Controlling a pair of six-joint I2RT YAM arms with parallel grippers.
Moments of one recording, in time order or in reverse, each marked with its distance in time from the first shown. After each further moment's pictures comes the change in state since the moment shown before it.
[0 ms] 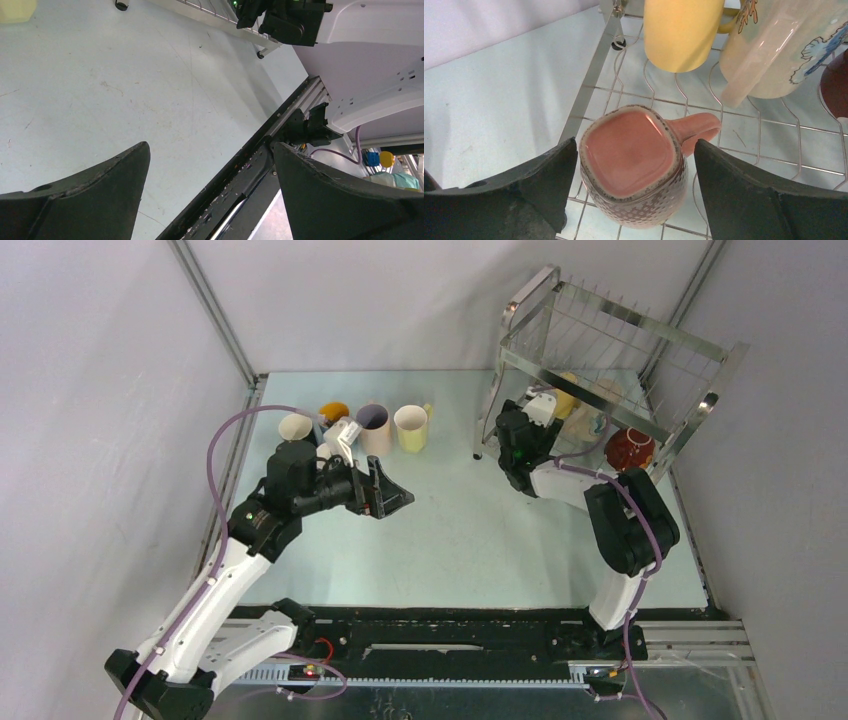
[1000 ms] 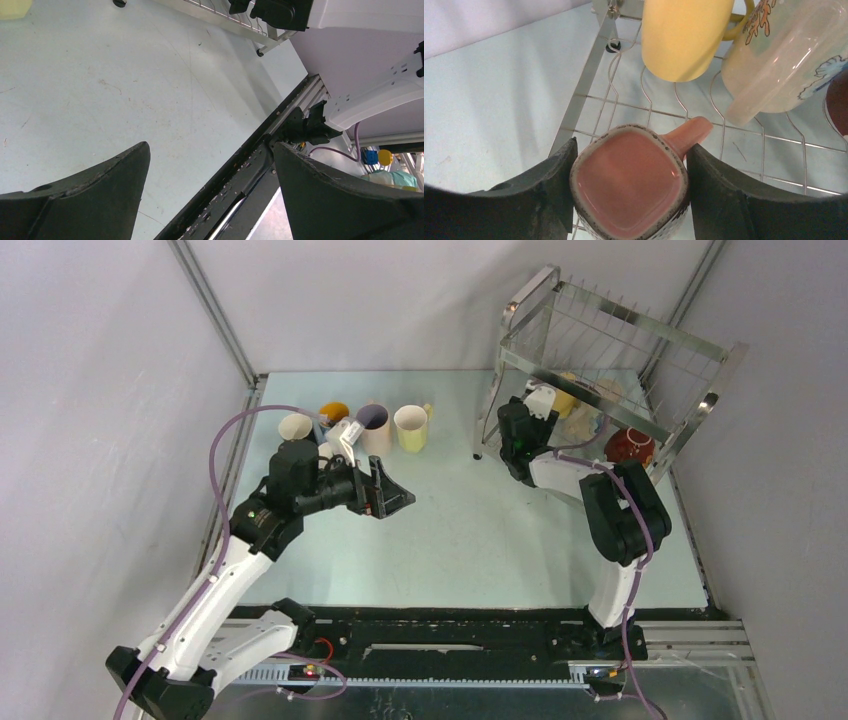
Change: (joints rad) left arm -0.003 0.011 0.000 0.000 0.005 -0.002; right arm -0.054 0.072 0.083 -0.049 -0.037 -0.021
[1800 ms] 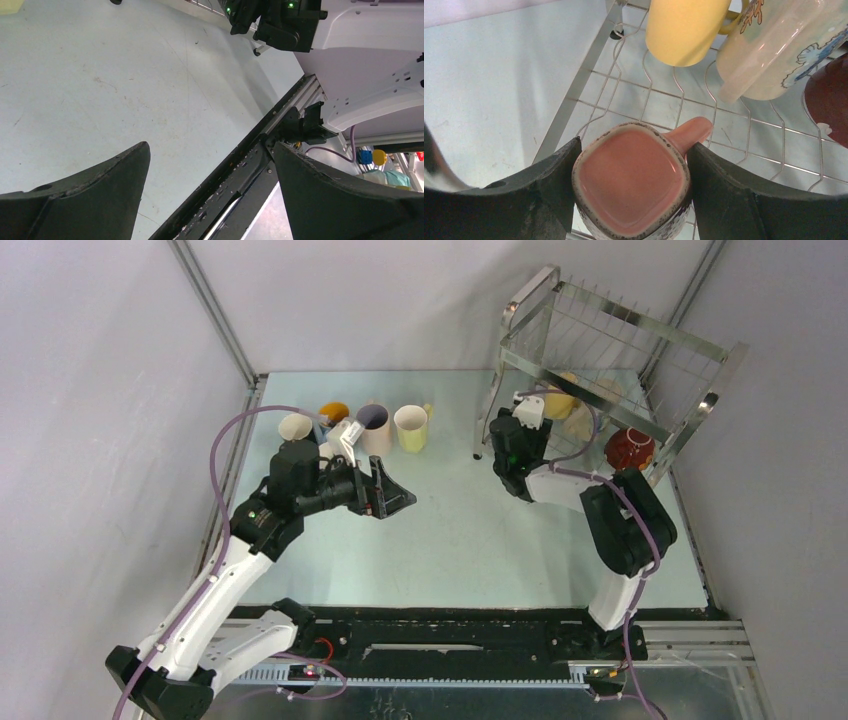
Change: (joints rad) left arm -0.006 0.000 0.000 0.000 0.000 -0.017; right arm 0.085 -0.061 -0.093 0.064 0.062 -0.105
